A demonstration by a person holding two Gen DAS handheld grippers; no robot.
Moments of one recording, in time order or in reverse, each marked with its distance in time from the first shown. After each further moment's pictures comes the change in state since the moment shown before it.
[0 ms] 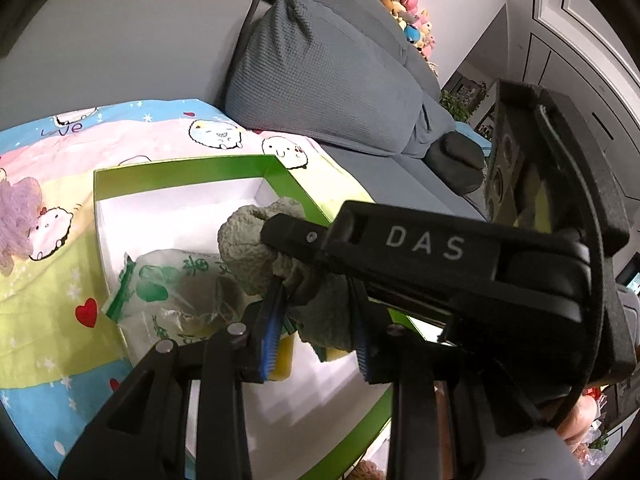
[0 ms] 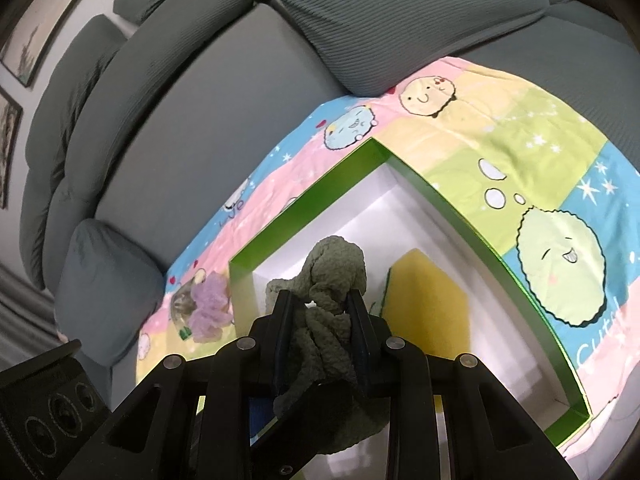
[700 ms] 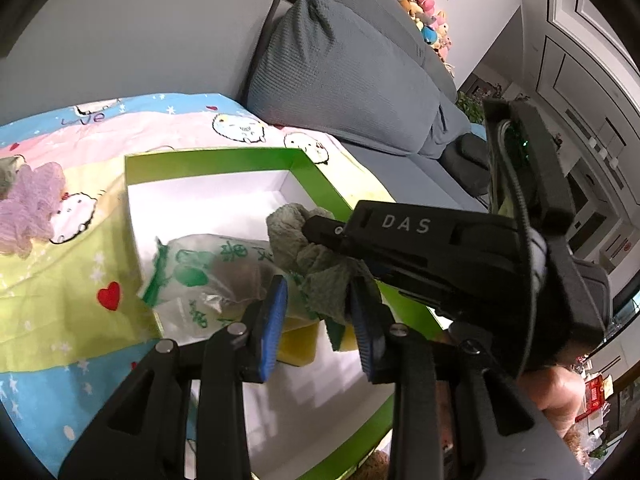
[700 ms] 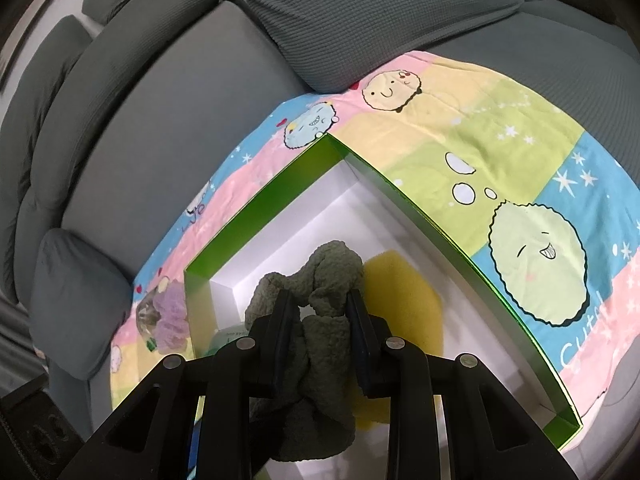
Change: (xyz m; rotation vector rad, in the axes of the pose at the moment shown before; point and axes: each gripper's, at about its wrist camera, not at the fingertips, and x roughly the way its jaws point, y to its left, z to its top) left arm -0.014 0.009 -0.008 -0.021 0.000 0.063; right arm 0.013 -0.015 0.004 0.041 0.002 -0.113
